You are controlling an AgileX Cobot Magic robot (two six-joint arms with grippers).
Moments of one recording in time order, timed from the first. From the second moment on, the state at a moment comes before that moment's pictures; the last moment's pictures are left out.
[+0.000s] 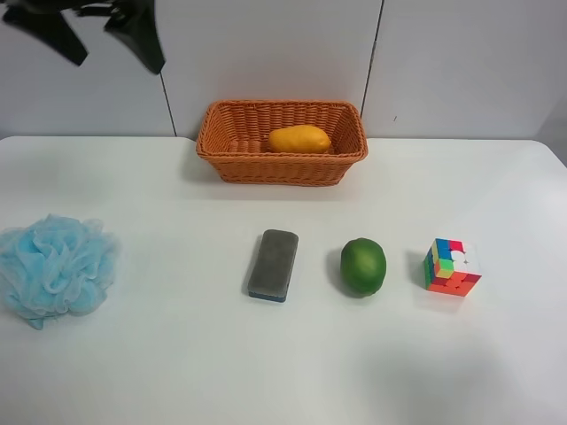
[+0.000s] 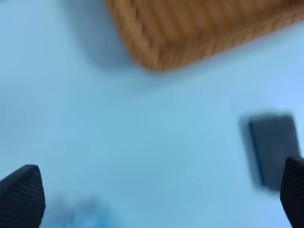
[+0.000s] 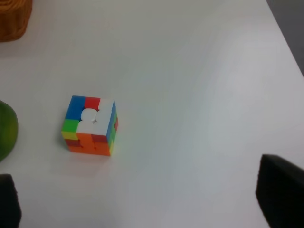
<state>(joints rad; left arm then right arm) -0.29 1.59 -1.63 -0.07 1.19 0.05 -0.03 -0.01 -0.48 -0.02 1.05 0.04</state>
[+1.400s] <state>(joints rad) 0.04 0.02 -0.51 -0.05 1.06 0.07 -0.03 -0.01 -0.48 -0.02 1.05 0.04</state>
